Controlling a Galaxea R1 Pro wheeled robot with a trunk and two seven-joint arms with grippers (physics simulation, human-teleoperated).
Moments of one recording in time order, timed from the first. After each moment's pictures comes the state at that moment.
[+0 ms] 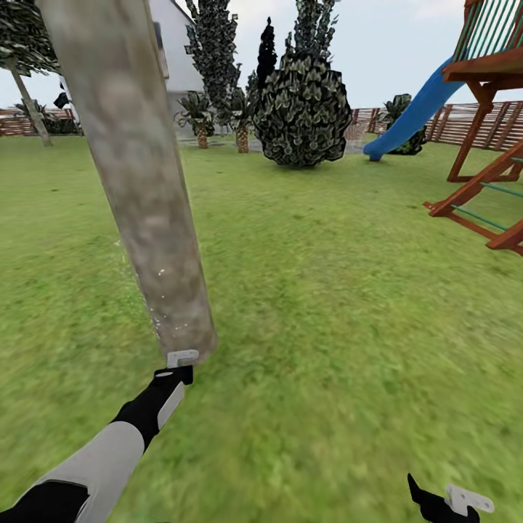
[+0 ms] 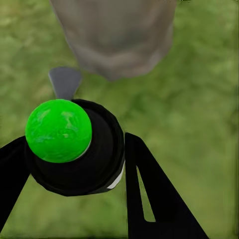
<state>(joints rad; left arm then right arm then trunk) -0.78 -0.01 -0.13 -0.47 0.22 0.26 0.32 -0.37 -0.21 -0.77 -0.18 0.28 -0.52 0.29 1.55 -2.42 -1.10</state>
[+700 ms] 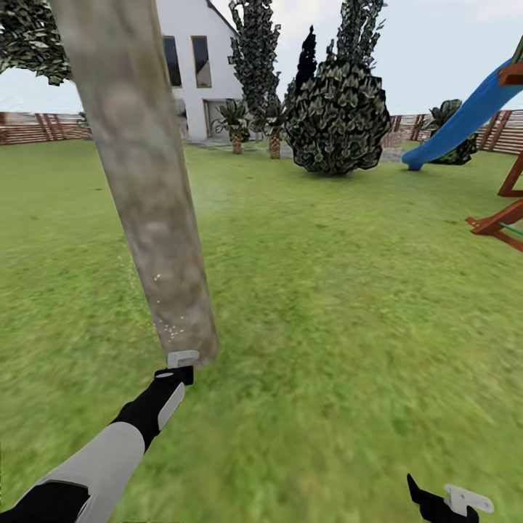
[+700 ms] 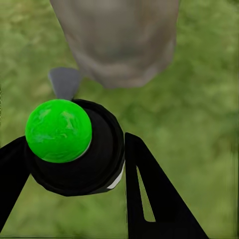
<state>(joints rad) -0.78 -0.02 -0.13 -0.47 0.22 0.25 0.32 -0.37 -0.21 -0.77 -0.18 0.28 -0.52 0.29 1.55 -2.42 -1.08</state>
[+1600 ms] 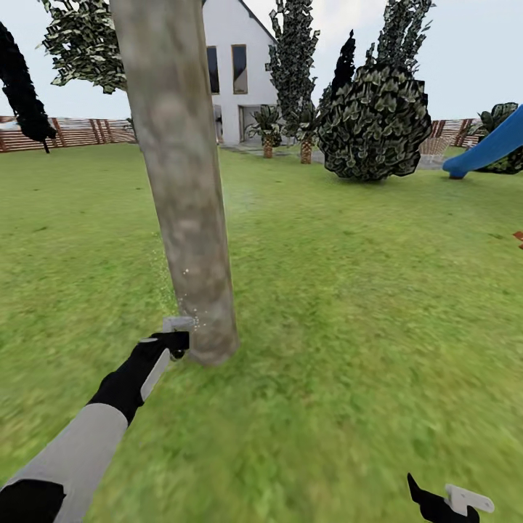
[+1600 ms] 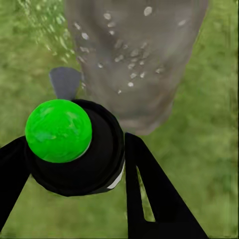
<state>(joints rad) -0.81 0.07 -0.14 -0.76 0.21 0.44 0.15 -0.37 -0.21 -0.77 -0.18 0.28 -0.52 0.29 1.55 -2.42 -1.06</state>
